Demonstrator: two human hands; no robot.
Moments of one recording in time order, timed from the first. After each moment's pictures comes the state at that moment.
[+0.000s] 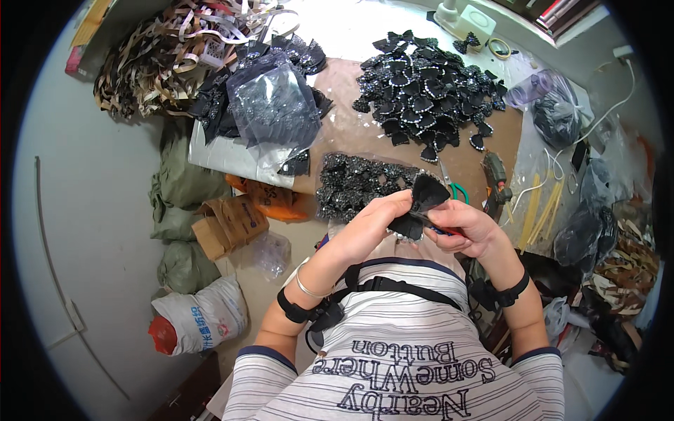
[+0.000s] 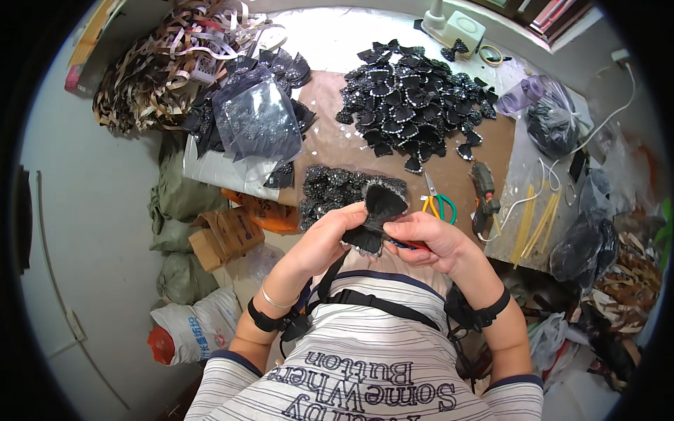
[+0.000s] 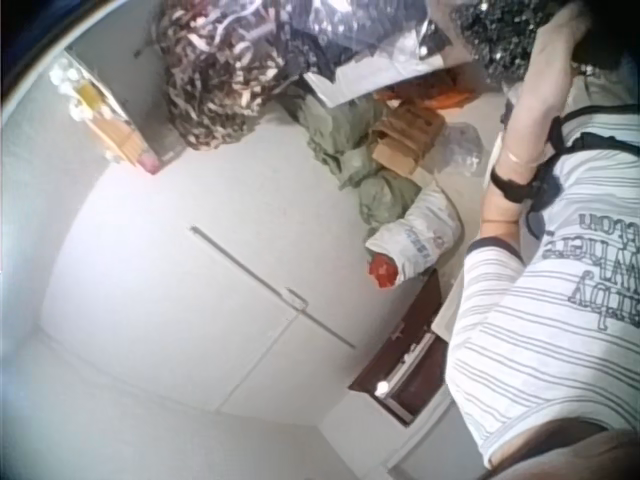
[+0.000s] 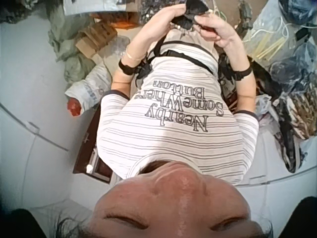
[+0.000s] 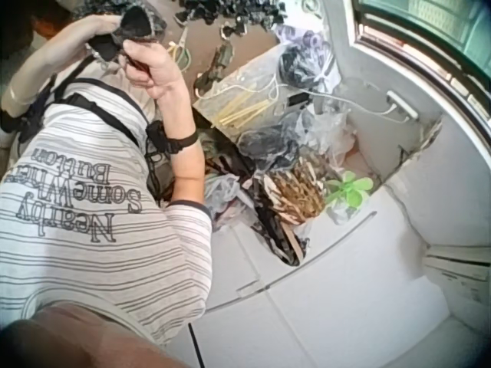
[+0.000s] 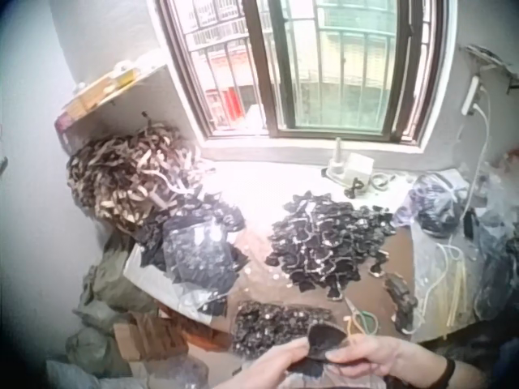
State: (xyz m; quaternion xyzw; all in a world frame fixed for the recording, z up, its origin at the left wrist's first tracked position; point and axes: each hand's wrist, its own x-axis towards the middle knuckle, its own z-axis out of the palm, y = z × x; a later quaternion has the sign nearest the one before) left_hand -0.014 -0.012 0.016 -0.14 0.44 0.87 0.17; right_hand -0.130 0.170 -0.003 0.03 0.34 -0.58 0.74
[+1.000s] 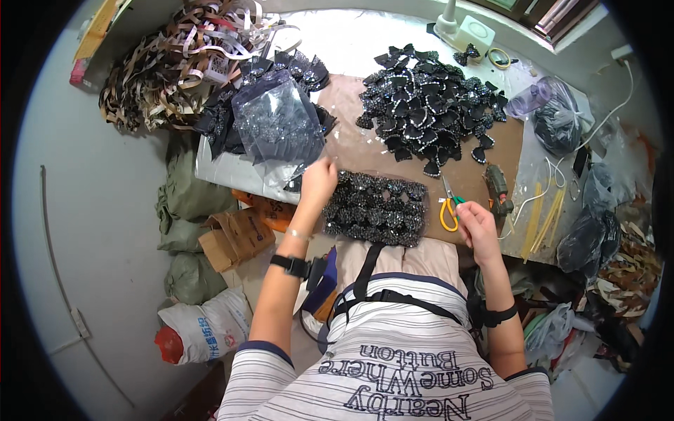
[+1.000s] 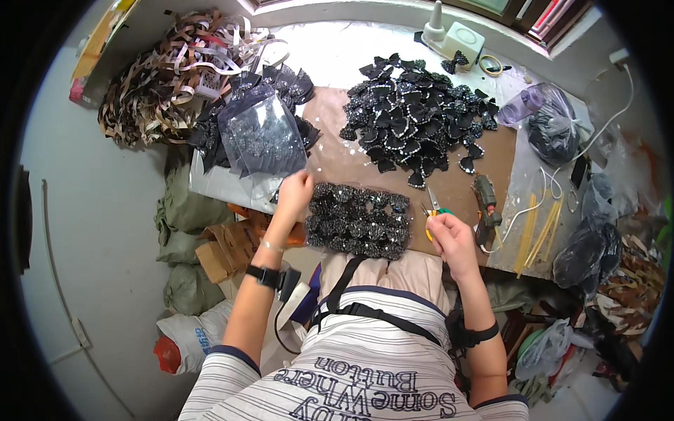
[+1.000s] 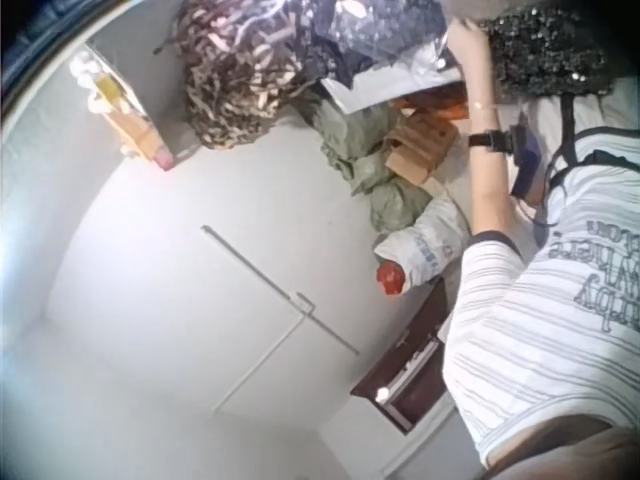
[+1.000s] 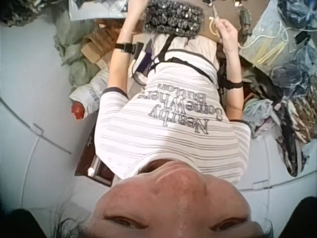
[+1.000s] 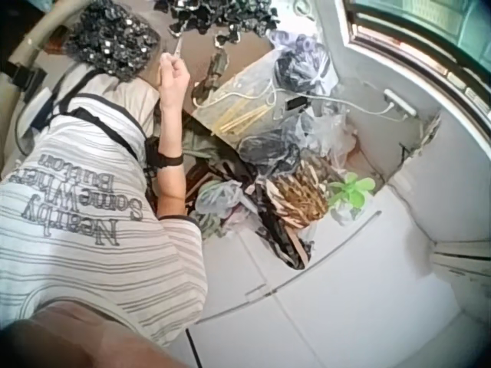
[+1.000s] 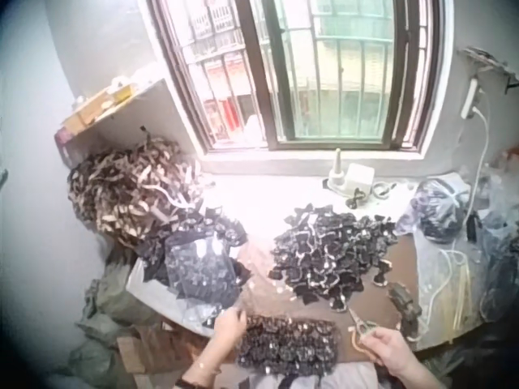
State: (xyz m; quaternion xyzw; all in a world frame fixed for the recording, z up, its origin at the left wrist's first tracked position) left_hand -0.032 -0.145 -0.156 -0.30 0.92 0.27 0.02; right_hand -0.119 0.201 -0.049 0.02 0.66 -0.64 0.39
